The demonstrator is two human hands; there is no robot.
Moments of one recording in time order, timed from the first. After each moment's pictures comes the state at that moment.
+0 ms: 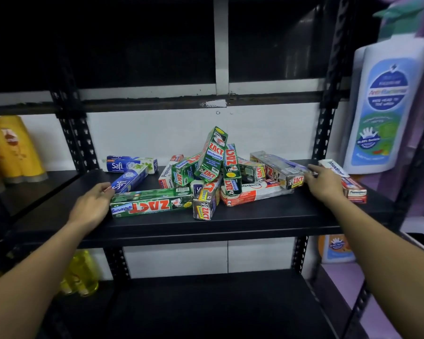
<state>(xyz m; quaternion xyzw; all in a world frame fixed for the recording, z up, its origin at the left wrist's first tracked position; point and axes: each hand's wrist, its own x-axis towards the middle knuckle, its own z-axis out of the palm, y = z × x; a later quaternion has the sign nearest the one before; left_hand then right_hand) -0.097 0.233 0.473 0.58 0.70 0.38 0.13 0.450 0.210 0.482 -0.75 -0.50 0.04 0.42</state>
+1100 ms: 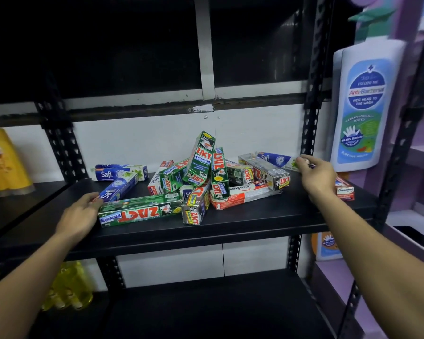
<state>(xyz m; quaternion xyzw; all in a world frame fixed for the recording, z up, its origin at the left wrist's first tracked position) -0.090 0.225 0.478 0.58 0.70 0.39 0.13 0.434 0.190 0.500 -0.65 -0.39 0.10 0.64</state>
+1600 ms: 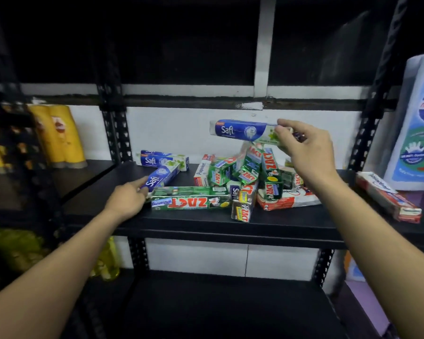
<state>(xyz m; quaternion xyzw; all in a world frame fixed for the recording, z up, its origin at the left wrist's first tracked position) -0.108 0.218 0.481 0.62 0.70 0.33 0.10 0.272 0.174 0.578 -0.48 -0.62 0.06 0.62</state>
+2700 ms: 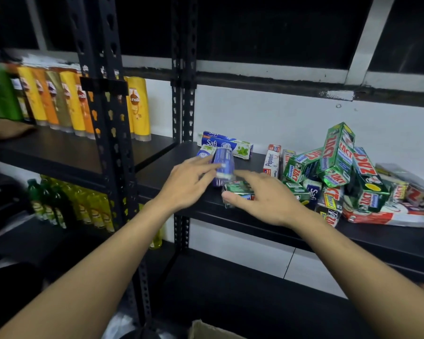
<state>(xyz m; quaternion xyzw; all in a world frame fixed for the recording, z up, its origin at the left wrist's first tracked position) -0.139 0.202 0.470 0.75 0.56 0.35 0.00 0.091 0.197 0.495 -0.44 -0.88 -0.01 0.19</state>
